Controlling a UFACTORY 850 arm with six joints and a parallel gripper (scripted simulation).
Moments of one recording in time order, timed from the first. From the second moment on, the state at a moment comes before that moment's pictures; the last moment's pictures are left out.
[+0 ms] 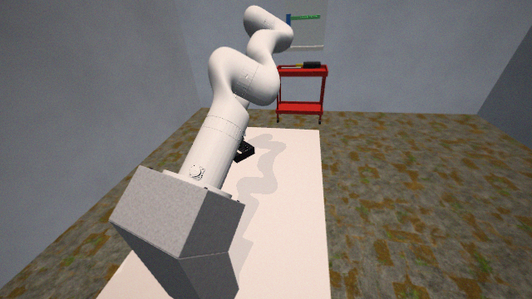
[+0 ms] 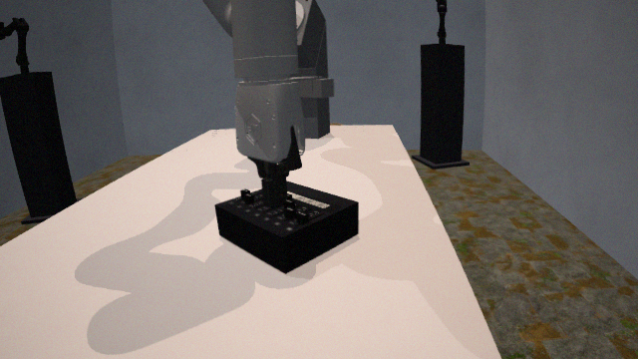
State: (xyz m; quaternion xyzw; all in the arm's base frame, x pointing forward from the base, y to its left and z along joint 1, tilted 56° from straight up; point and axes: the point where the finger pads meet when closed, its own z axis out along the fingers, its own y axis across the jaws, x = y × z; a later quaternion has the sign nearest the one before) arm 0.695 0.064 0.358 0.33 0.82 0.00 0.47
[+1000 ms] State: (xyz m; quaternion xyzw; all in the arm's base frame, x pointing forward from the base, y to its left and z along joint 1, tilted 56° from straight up) arm 0.696 0.061 0.362 0.33 0.82 0.00 0.47
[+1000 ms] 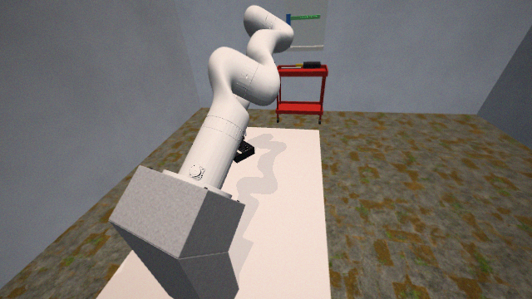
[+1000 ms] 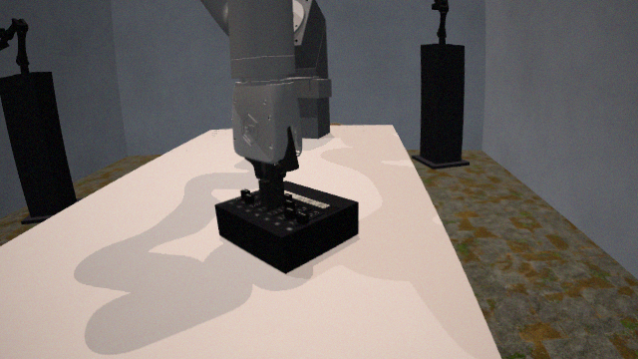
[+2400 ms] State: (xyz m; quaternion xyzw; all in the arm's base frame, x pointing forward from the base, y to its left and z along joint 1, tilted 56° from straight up) arm 0.668 0.074 0.387 0.33 0.82 0.00 0.47
